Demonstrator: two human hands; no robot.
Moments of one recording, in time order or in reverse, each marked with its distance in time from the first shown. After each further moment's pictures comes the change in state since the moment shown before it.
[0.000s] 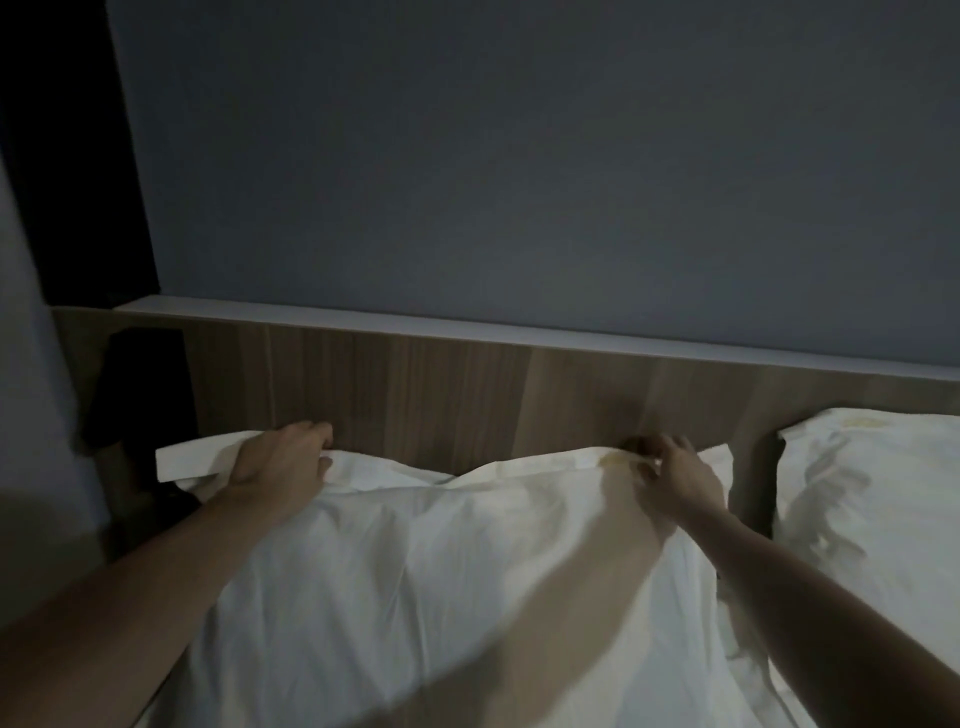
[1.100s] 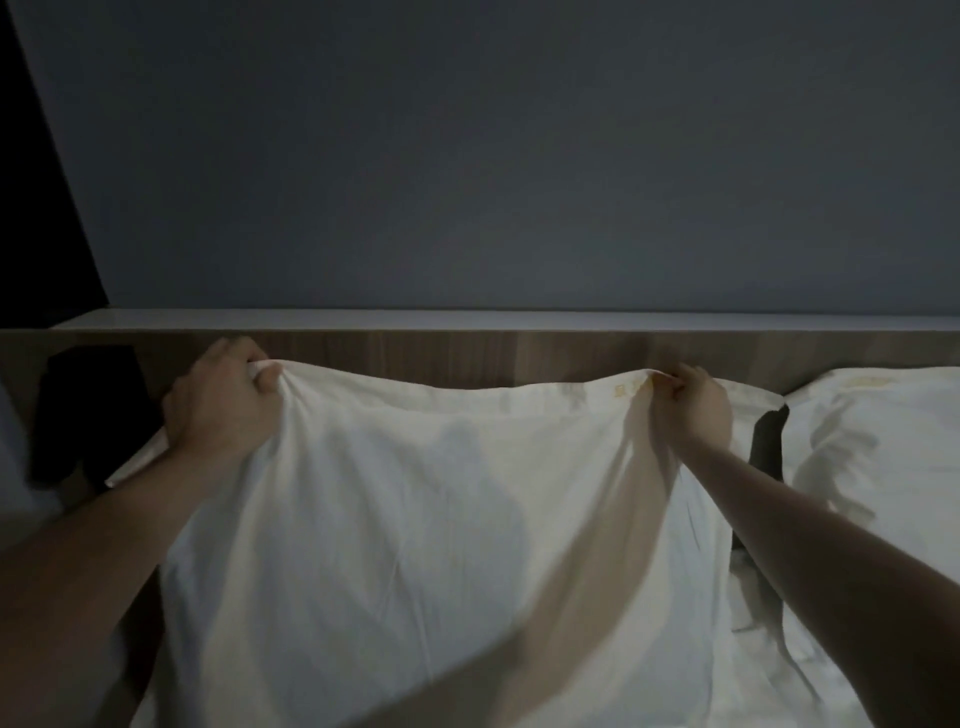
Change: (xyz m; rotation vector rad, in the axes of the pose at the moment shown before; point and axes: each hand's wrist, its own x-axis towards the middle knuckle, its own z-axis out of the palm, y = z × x) left_hand 0.041 -0.014 -0.047 -0.271 0.414 -0.220; right_hand 0.044 -0.012 -0.015 0.192 0.427 0.072
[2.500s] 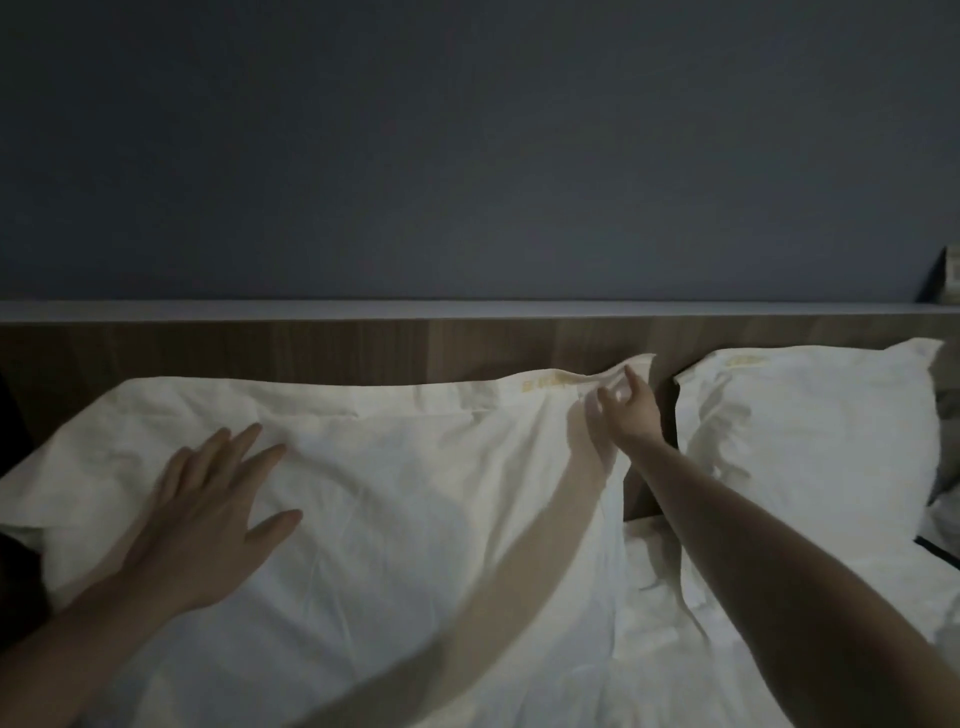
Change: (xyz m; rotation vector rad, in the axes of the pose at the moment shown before) left_hand -0.113 -0.003 0.055 0.190 -0.365 0.459; right_hand -0.011 0.054 -0.025 0.313 -0.207 0.348
